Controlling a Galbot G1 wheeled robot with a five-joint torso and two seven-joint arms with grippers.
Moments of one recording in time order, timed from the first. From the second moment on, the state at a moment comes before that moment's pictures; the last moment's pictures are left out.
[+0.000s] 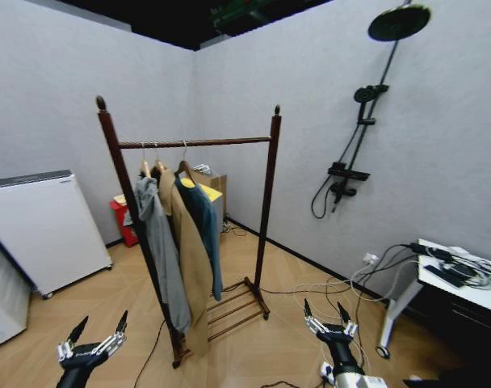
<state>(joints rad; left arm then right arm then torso) 1.83 -1.30 -0.87 -2.29 -0.49 -0.05 0.04 -1.70 1.45 0.60 2.16 0.18 0.17 0.15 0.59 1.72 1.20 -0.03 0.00</state>
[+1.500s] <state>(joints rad) 1.83 -1.30 -0.87 -2.29 -0.49 -0.05 0.04 -1.70 1.45 0.60 2.16 0.18 0.17 0.15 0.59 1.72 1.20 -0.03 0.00</state>
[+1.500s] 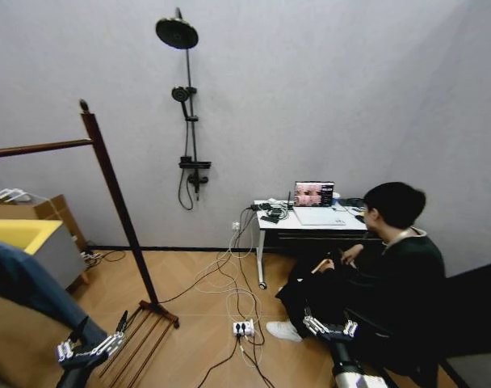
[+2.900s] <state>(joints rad) 1.83 -1.30 -0.87 -2.29 -0.49 -0.05 0.04 -1.70 1.45 0.60 2.16 0.18 0.17 0.15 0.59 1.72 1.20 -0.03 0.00</state>
